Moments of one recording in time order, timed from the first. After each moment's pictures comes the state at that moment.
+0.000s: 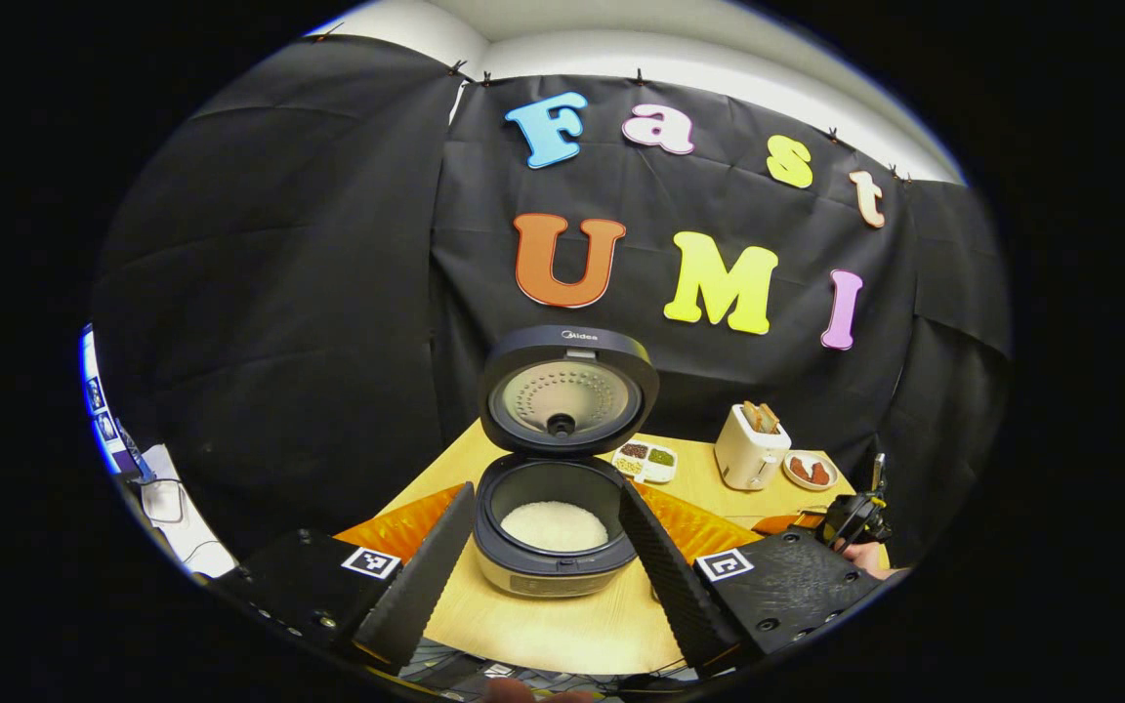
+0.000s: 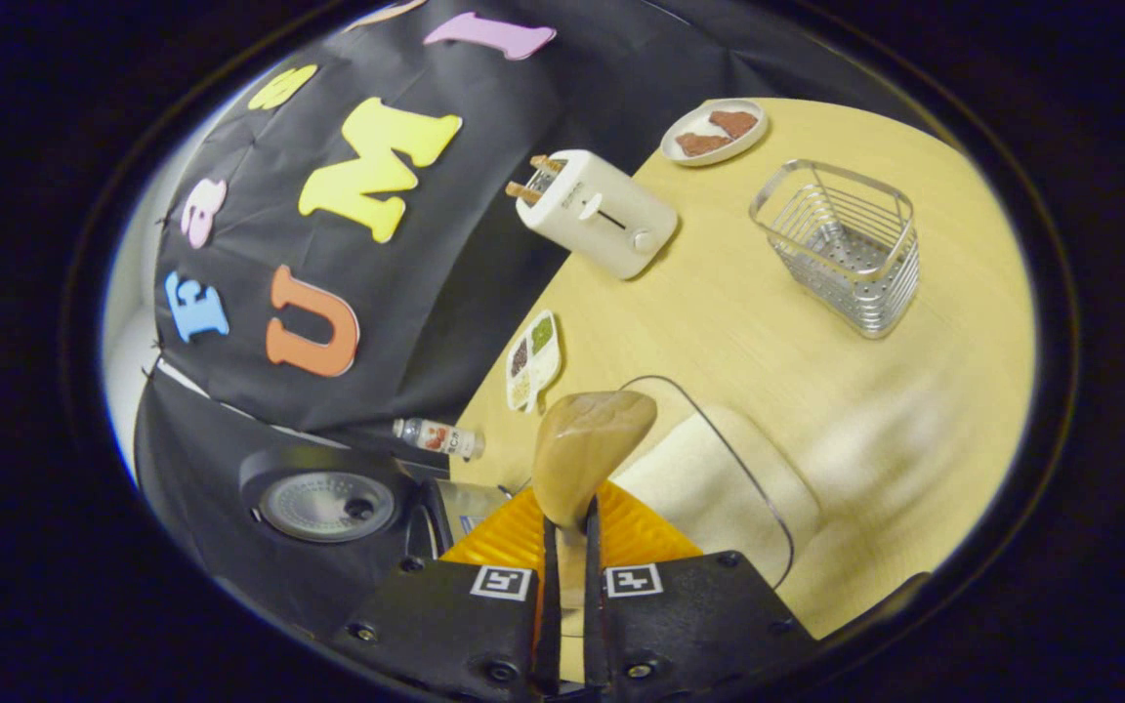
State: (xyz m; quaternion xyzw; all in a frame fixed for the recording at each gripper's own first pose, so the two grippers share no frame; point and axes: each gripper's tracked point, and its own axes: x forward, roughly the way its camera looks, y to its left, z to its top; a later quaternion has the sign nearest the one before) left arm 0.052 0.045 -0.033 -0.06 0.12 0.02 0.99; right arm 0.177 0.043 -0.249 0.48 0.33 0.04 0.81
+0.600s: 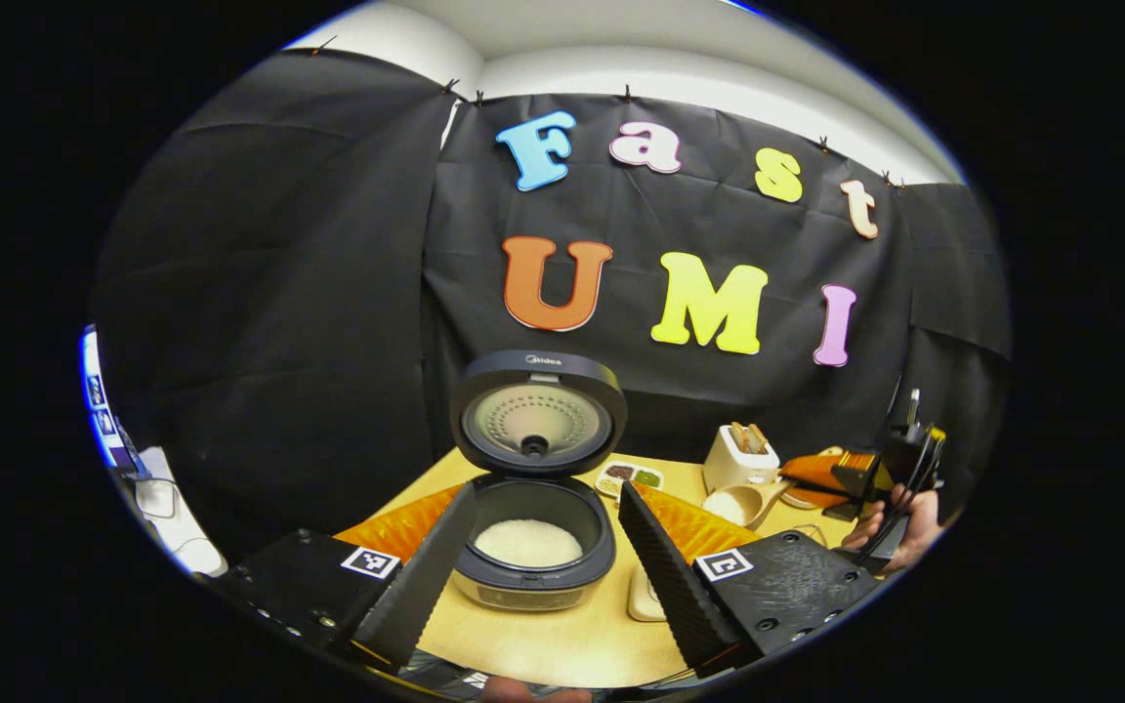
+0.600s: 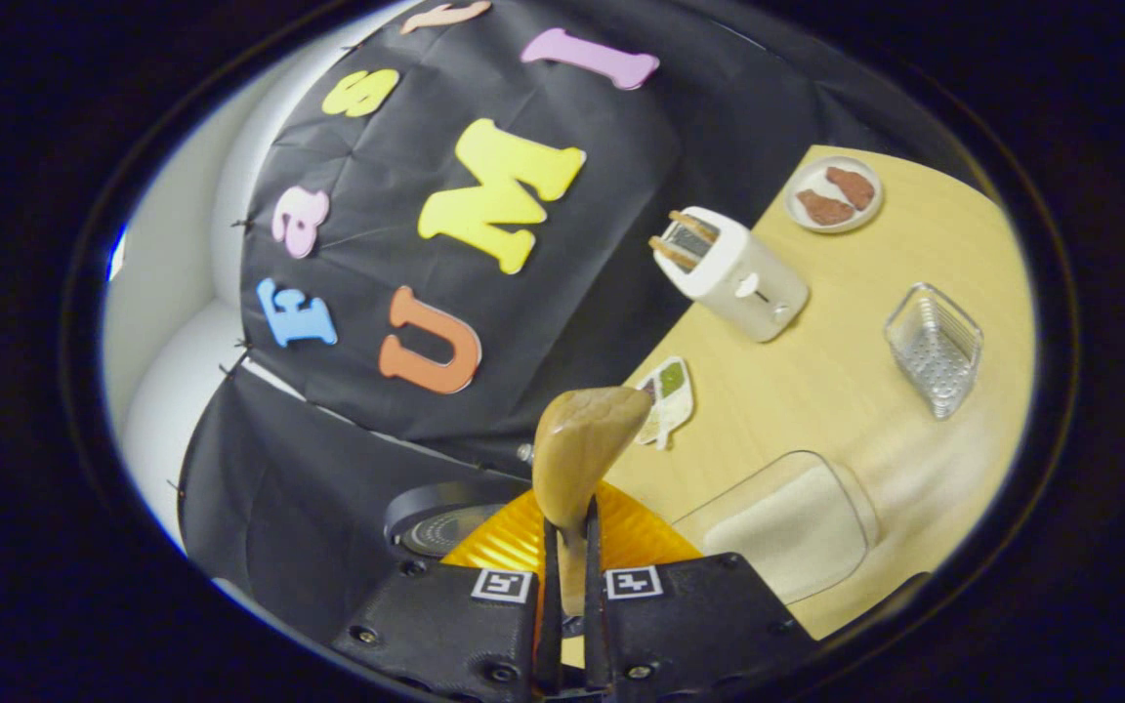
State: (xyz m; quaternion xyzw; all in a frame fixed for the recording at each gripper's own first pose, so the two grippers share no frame) left arm 0.052 0.023 -0.012 -0.05 0.08 0.03 1.00; right arm 0.189 0.092 -0.091 0.46 0.26 0.18 0.83
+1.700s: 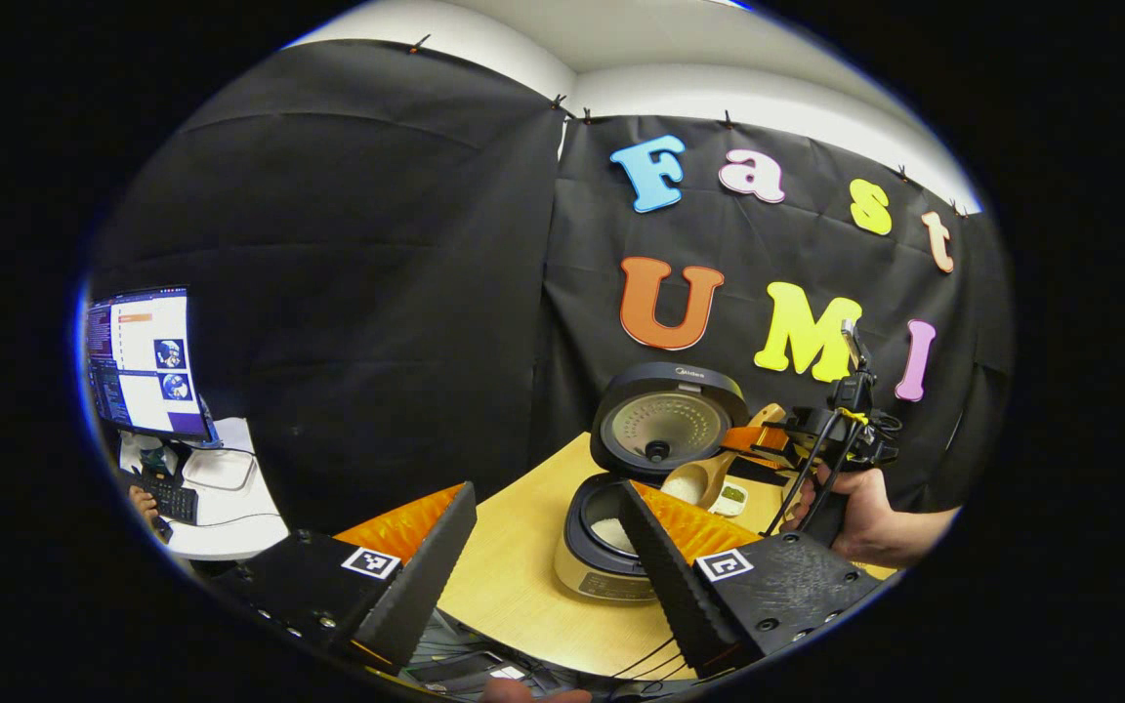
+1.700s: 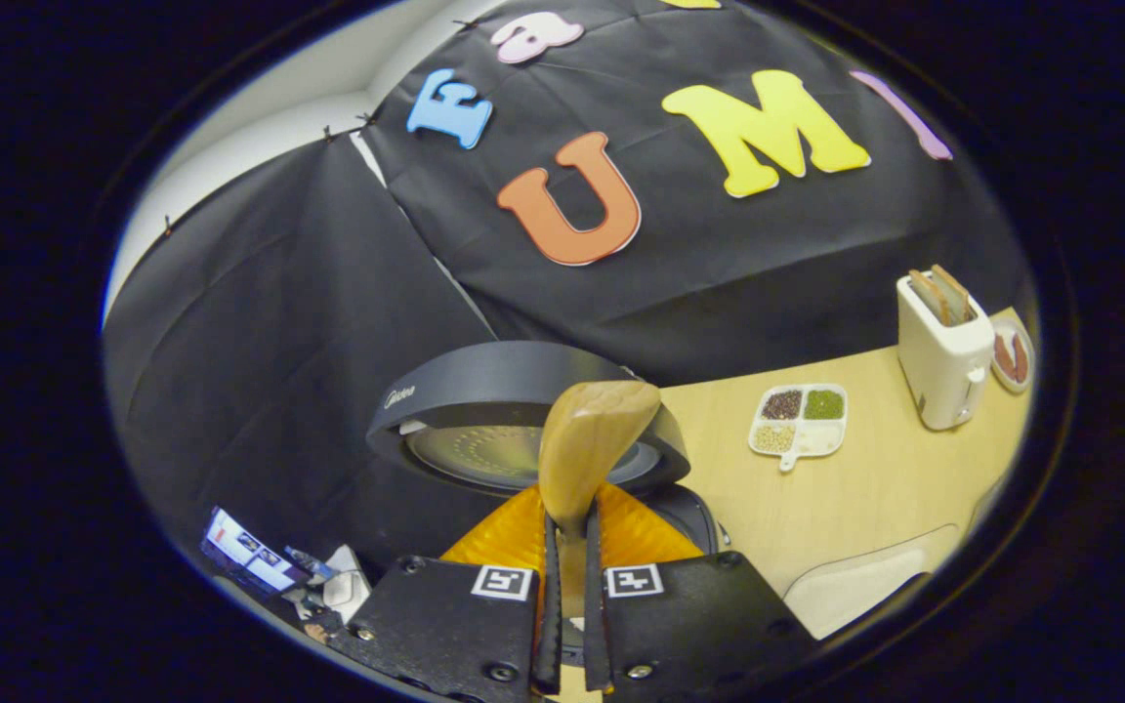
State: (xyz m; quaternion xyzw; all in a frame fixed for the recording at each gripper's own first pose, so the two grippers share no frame) left arm -0.016 0.122 -0.026 -0.09 0.07 0.17 0.98; right arm 0.221 0.313 -0.112 0.15 0.25 0.30 0.91
